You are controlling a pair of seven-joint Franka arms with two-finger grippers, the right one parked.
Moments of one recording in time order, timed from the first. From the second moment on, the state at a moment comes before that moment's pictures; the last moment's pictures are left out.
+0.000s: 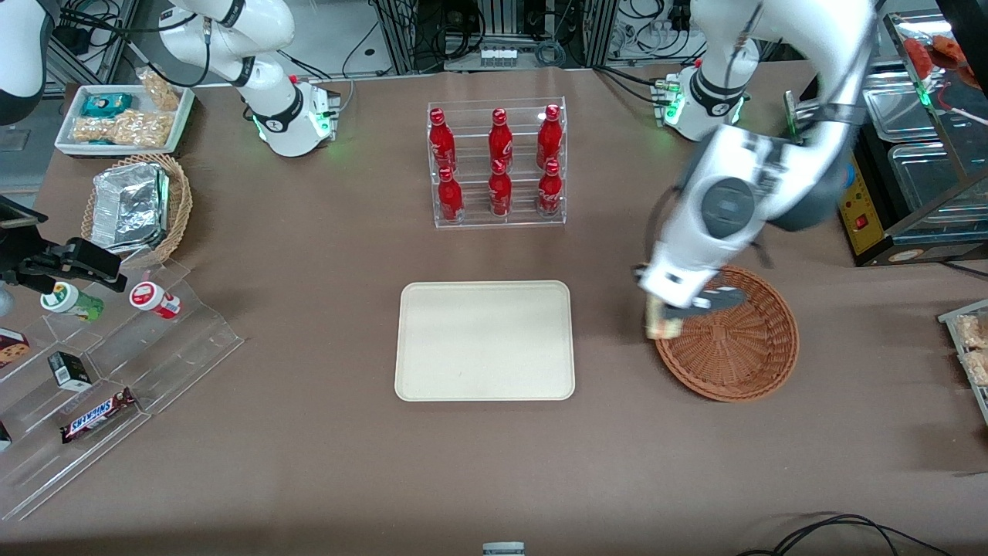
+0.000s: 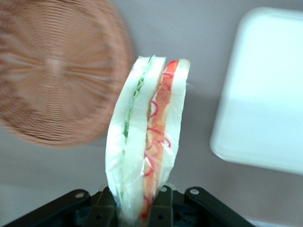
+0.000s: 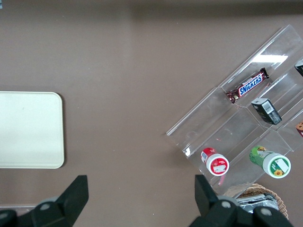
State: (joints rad) arm -0.39 0.27 -0.13 -1.82 0.02 1.92 -0.63
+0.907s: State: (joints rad) arm -0.68 0.90 -0.13 -1.19 0.01 2.02 -0.87
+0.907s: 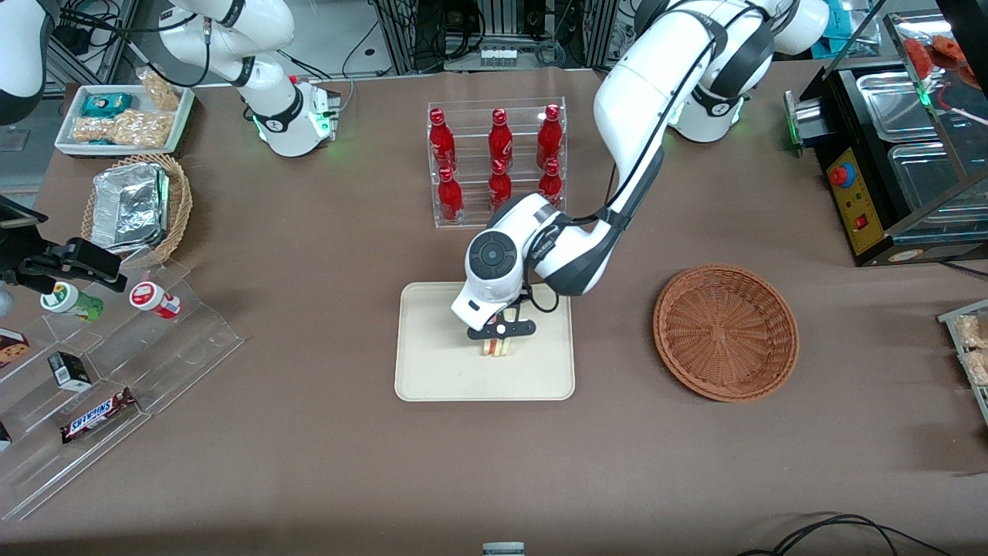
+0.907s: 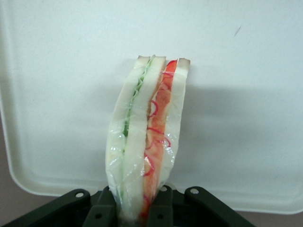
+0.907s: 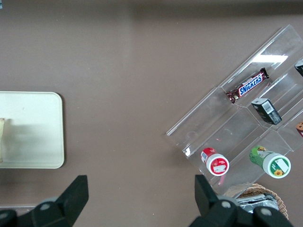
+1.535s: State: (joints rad) arm -0.68 0.93 -0.13 -1.16 0.01 2.09 -0.91
